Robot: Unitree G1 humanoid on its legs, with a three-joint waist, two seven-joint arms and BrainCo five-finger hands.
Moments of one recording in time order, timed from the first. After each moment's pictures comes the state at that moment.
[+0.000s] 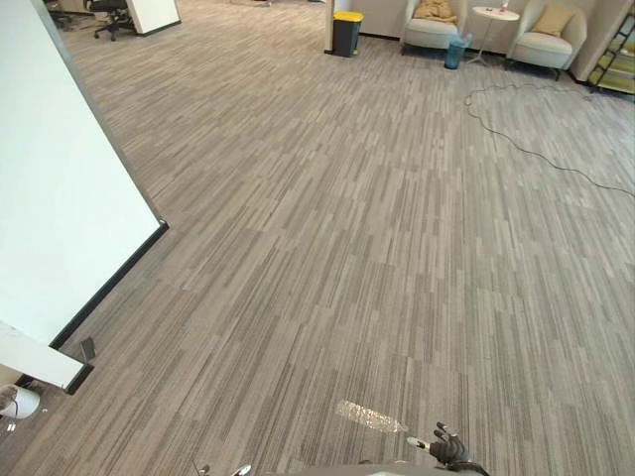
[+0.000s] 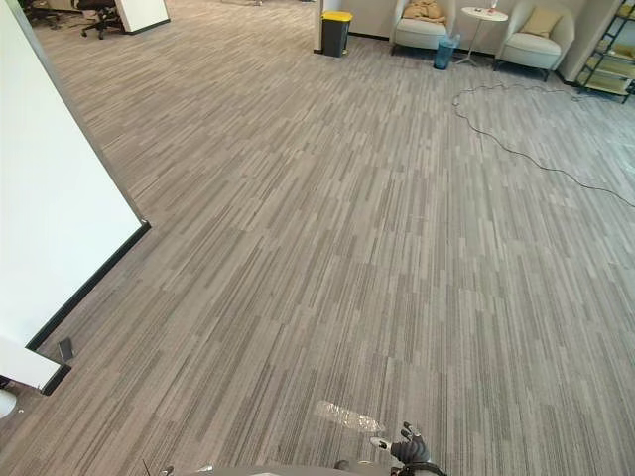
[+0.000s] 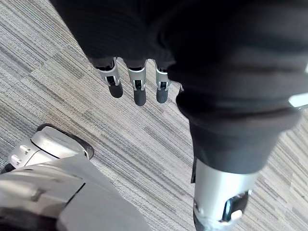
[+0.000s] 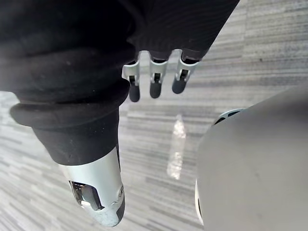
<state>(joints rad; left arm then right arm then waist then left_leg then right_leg) 0.21 0.00 0.48 1.06 0.17 -0.14 0.11 0.11 -0.03 -0.27 1.09 -0.08 -0.15 -0.02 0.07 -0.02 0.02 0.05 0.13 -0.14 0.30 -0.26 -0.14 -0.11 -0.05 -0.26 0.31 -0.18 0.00</state>
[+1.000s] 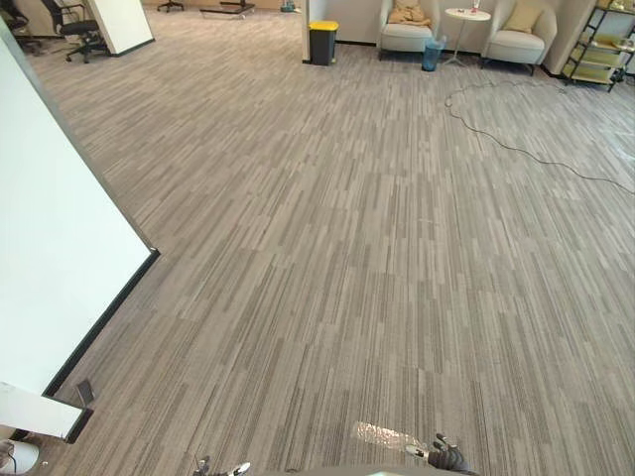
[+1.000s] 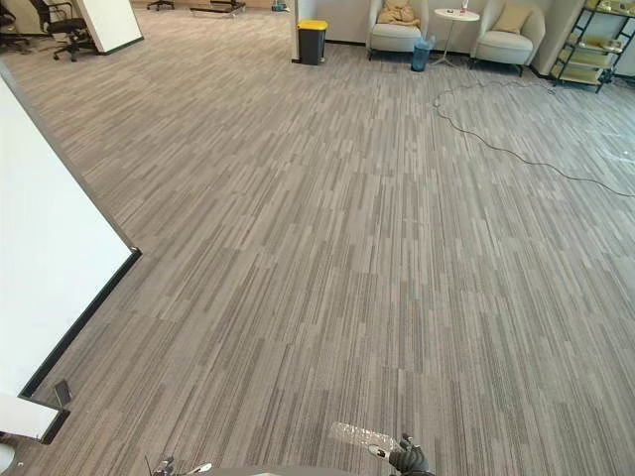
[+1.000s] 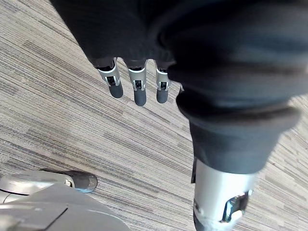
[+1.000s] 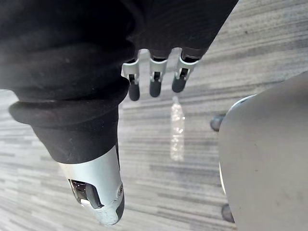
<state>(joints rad) 0.22 0.06 0.31 1.07 0.09 -0.18 0.11 0.12 -0.01 -0.26 1.11 -0.05 -0.14 -0.03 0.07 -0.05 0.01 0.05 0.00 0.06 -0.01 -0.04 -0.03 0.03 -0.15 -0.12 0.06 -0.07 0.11</state>
